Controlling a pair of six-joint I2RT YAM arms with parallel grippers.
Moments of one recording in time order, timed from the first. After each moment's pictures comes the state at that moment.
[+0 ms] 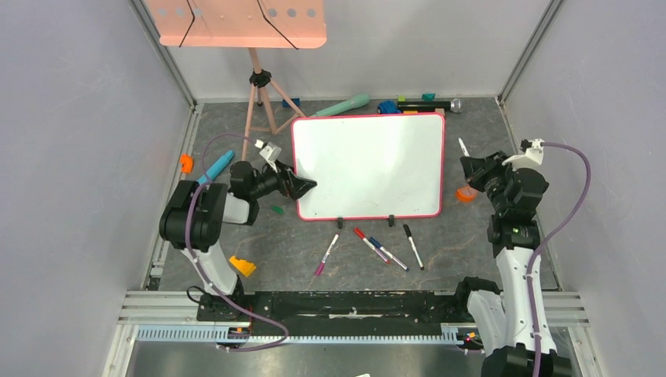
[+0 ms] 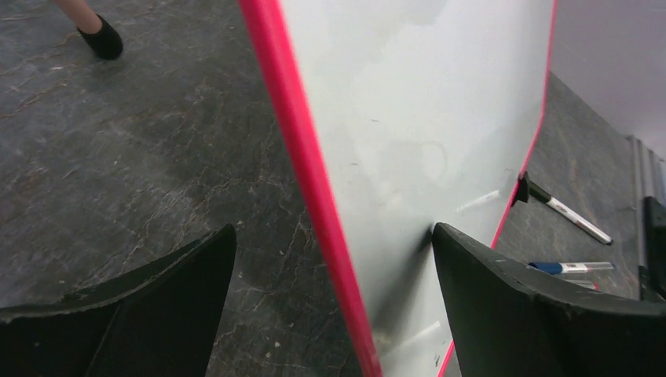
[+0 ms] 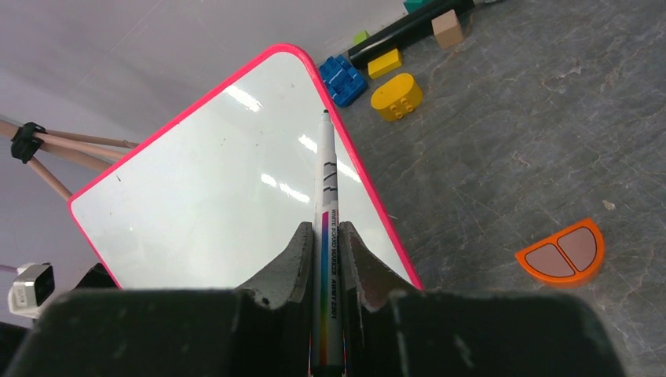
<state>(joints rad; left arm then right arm) -0.14 1.76 0.52 1.08 0.80 -0.26 -0.21 0.74 0.61 -0.04 -0.29 0.56</state>
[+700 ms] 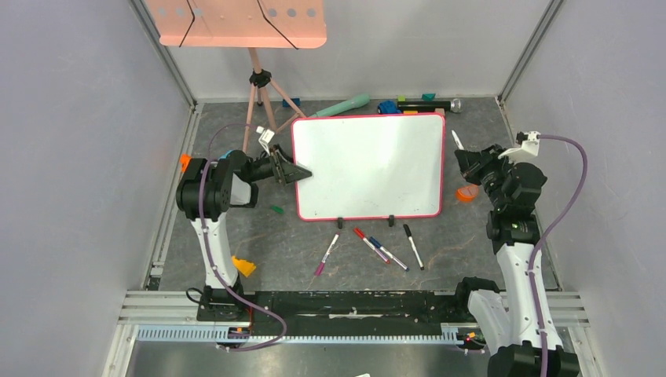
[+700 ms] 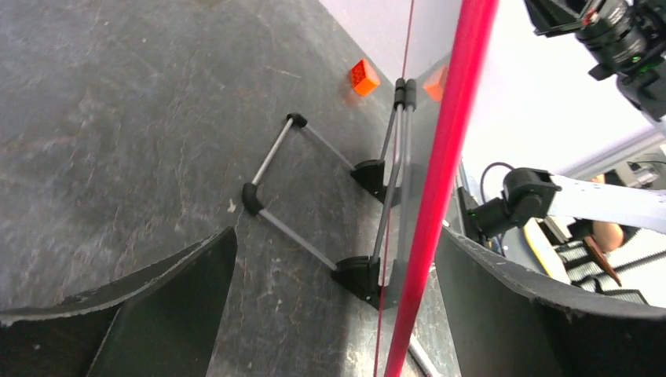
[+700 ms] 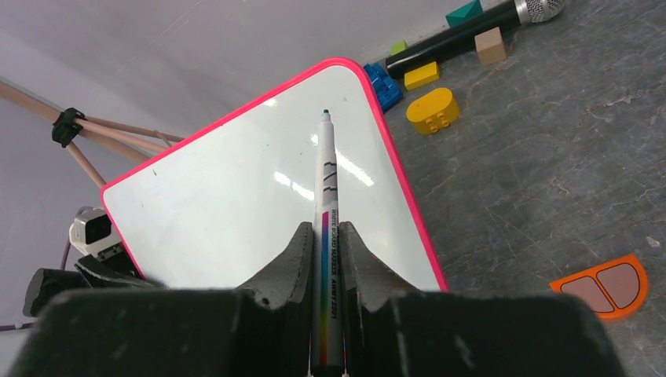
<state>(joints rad) -0.04 2.12 0.80 1.47 1.21 -0.85 -0.15 0.78 0.66 0.01 -0.31 0.56</state>
